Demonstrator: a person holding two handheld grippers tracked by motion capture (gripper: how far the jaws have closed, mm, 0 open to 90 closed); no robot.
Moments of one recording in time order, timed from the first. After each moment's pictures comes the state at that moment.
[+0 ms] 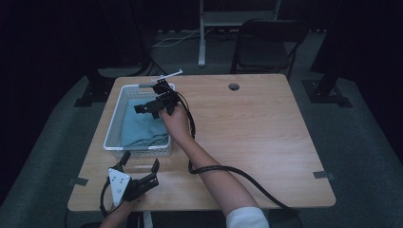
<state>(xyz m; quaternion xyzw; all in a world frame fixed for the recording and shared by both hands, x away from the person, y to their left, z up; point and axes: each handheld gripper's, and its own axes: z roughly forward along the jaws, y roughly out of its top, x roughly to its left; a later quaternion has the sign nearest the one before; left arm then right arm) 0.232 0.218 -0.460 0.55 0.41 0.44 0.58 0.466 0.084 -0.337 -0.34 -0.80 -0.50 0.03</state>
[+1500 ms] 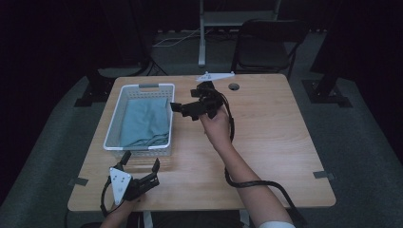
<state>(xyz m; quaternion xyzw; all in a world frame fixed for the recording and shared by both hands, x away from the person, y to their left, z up) 0.233 0.217 -0.460 0.56 0.42 0.44 0.57 0.412 -0.037 -0.299 -0.32 -0.76 -0.56 -0.06</state>
